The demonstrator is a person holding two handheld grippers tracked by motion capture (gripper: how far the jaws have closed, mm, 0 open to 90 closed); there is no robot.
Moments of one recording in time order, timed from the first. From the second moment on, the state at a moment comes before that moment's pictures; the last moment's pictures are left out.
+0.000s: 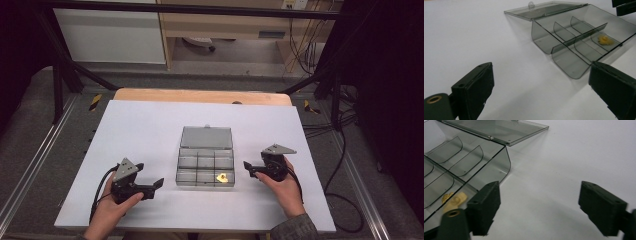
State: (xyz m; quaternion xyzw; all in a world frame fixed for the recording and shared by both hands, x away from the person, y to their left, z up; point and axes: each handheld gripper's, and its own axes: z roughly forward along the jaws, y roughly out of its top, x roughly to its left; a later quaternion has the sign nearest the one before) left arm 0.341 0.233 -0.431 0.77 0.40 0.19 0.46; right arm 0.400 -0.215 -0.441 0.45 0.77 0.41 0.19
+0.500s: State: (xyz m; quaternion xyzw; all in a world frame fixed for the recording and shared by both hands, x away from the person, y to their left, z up) left arm 0.404 0.230 -0.435 0.78 0.41 0.17 0.44; right arm 0.430 -0.204 -0.443 0.42 0.79 0.40 0.19
